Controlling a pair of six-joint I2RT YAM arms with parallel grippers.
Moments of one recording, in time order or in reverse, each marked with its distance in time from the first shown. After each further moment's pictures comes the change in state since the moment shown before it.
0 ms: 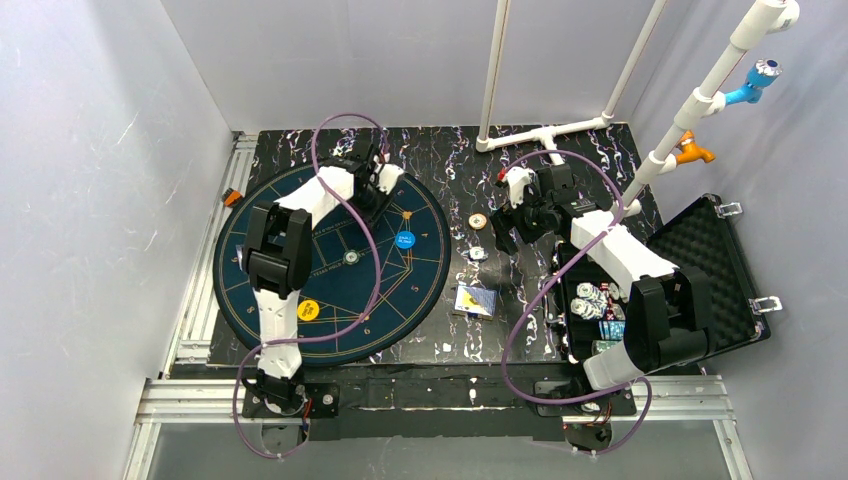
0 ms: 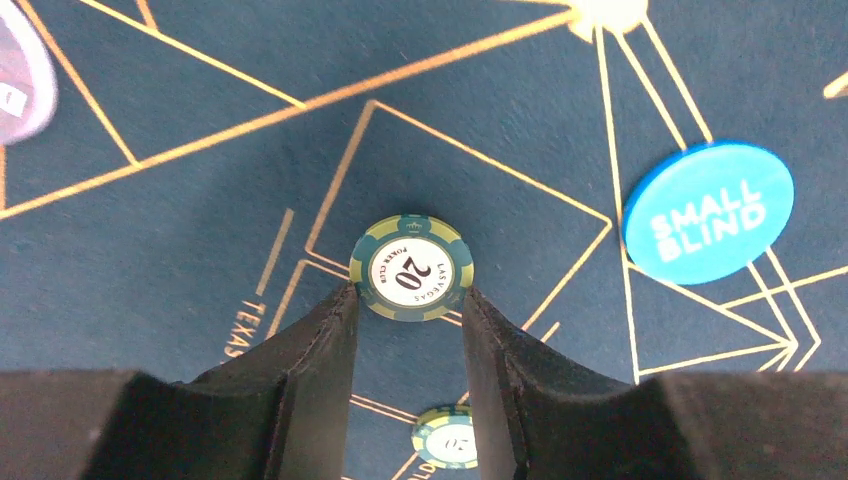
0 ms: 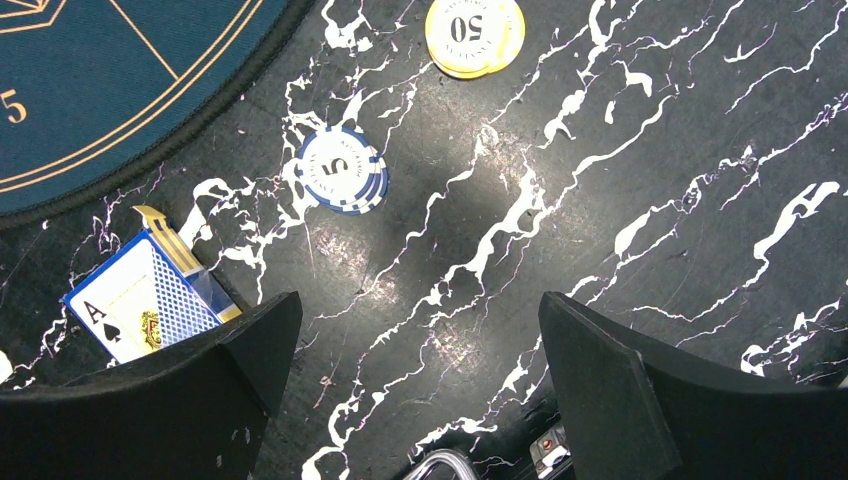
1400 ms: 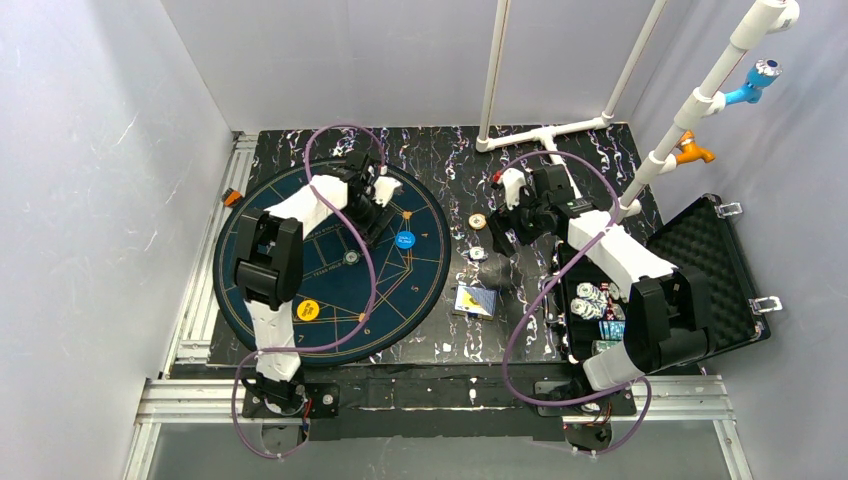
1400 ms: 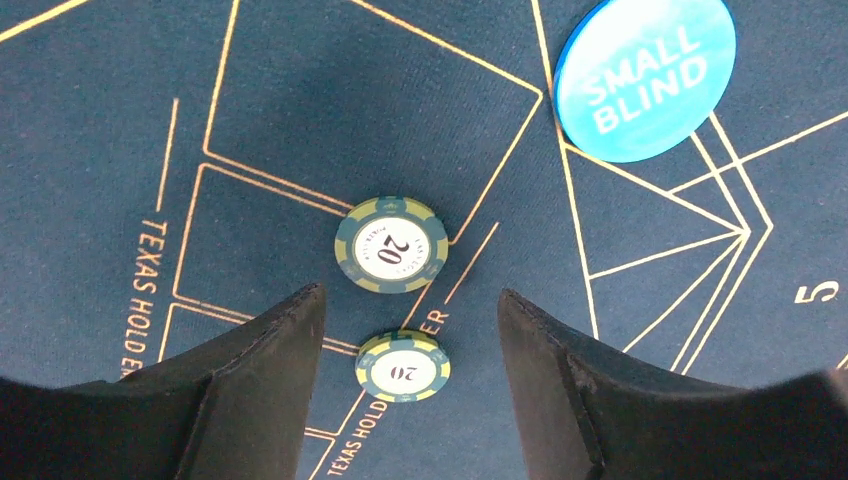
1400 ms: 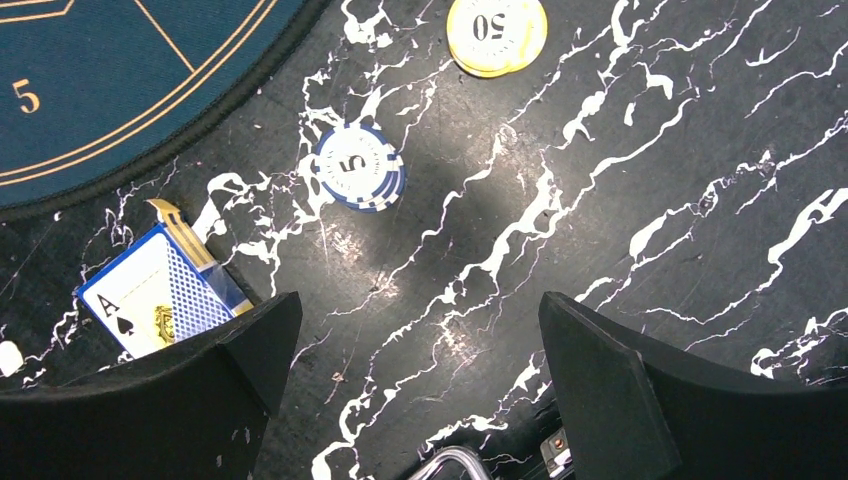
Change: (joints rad) left arm 0.011 -0.116 -0.122 -0.032 0.070 0.007; right arm 0.034 0.000 0.013 -0.027 0.015 0.003
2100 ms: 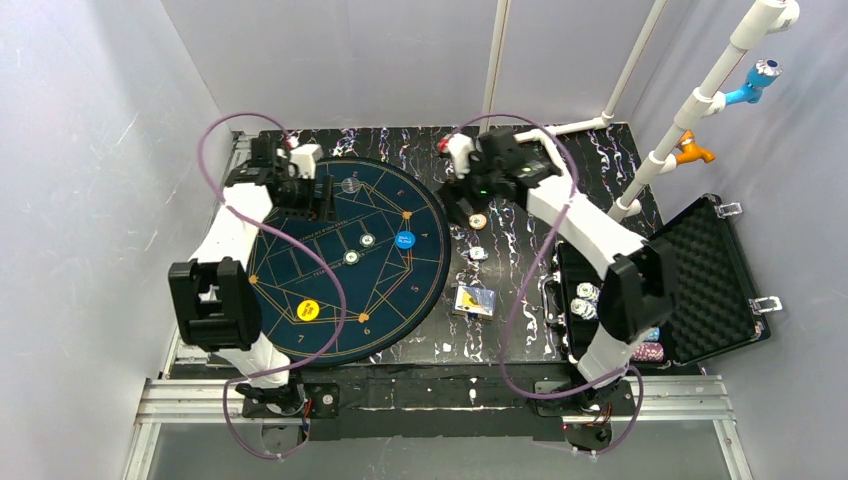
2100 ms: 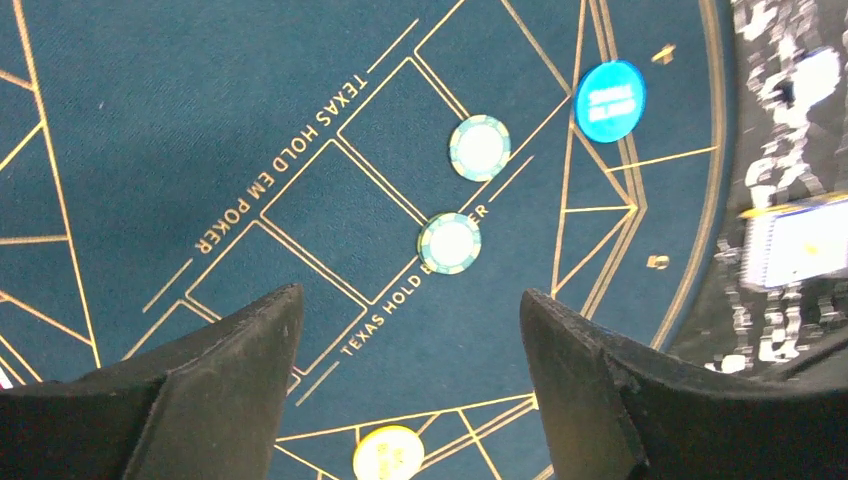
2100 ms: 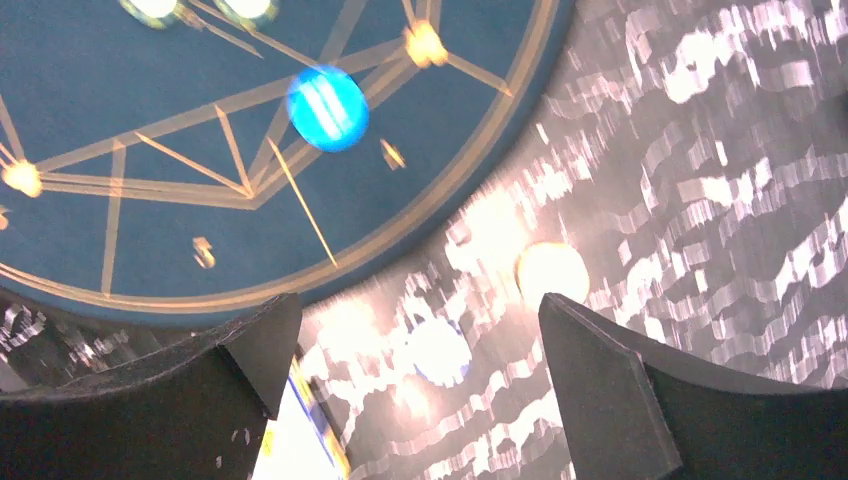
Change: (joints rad) left arm 0.399 -0.374 -0.135 0.014 0.319 -0.199; right arm 0.295 0.283 0.526 -0.116 0.028 0.050
